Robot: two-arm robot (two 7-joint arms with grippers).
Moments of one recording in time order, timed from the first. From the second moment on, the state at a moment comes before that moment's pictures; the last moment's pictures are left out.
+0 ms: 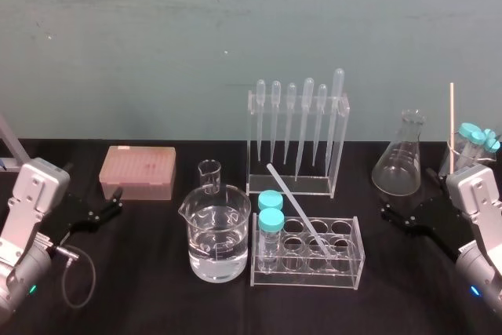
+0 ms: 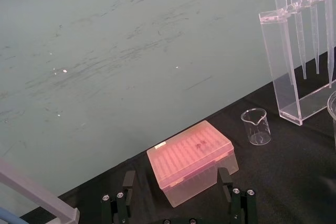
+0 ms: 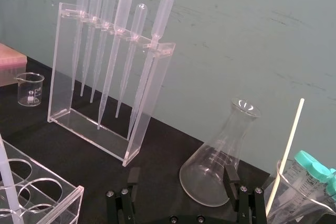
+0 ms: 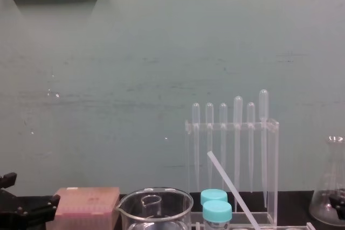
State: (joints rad) left arm -0.20 0.60 0.45 -1.41 -0.25 -0.12 0.03; right arm 0.20 0.60 -0.45 -1.41 0.25 -0.12 -0.03
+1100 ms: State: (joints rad) left arm -0.20 0.60 0.45 -1.41 -0.25 -0.12 0.03; right arm 0.20 0.60 -0.45 -1.41 0.25 -0.12 -0.03
